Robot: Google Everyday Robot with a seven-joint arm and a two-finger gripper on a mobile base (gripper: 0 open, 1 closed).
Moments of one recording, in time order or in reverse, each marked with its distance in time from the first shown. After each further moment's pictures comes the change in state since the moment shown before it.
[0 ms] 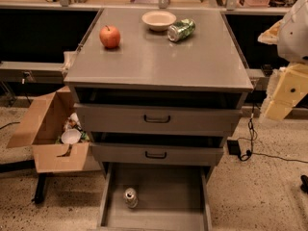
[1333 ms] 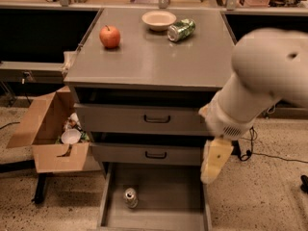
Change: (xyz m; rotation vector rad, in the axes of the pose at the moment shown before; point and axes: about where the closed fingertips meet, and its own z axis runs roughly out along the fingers) arm -0.030 0.077 0.180 -0.239 -0.045 -0.062
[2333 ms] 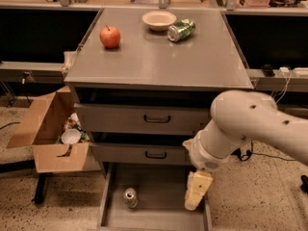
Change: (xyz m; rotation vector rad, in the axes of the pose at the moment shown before) arm 0.000 0.034 0.117 -0.120 -0.082 -0.009
